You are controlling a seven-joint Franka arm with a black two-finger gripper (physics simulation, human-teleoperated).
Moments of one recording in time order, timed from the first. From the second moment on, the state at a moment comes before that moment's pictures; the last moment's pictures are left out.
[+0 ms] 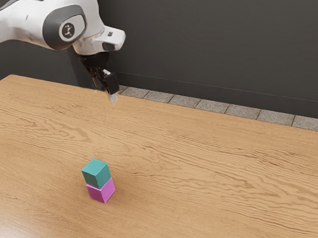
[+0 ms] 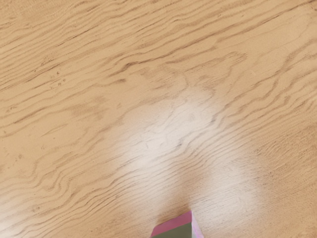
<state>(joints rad) 0.25 -0.03 -0.37 -1.71 0.06 1.80 0.36</state>
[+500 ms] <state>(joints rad) -0.06 0.03 -0.30 -1.63 0.09 1.64 0.52</state>
